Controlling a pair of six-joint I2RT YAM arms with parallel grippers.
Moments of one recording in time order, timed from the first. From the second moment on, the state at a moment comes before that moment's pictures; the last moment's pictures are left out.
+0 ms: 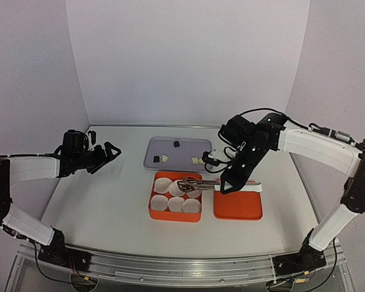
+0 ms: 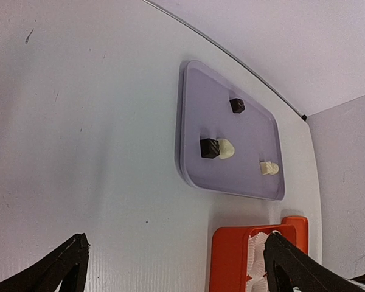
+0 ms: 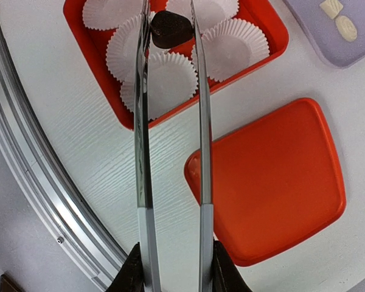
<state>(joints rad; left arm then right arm) -0.23 1.36 0.68 0.11 0.30 -0.65 0.83 1.62 1.46 -1.14 -0.16 -0.13</state>
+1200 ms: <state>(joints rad) -0.31 1.43 0.73 0.10 0.26 -0.60 0.88 1.75 1.55 -1.30 -0.05 -0.26</state>
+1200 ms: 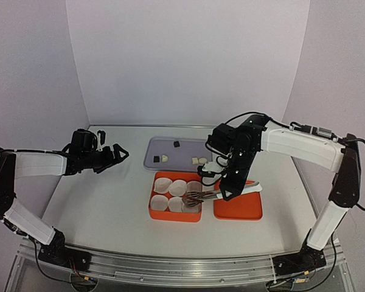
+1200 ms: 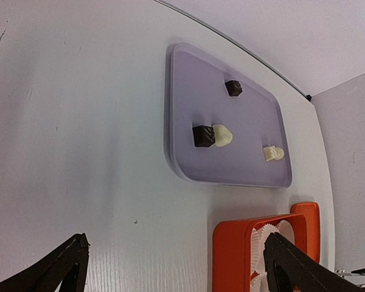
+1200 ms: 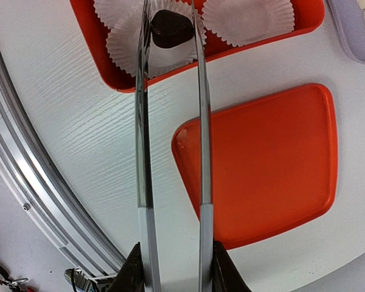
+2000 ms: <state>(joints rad) -0.31 1.43 0.73 0.10 0.24 -0.59 0.90 1.80 1.62 -1.35 -0.01 -0.28</state>
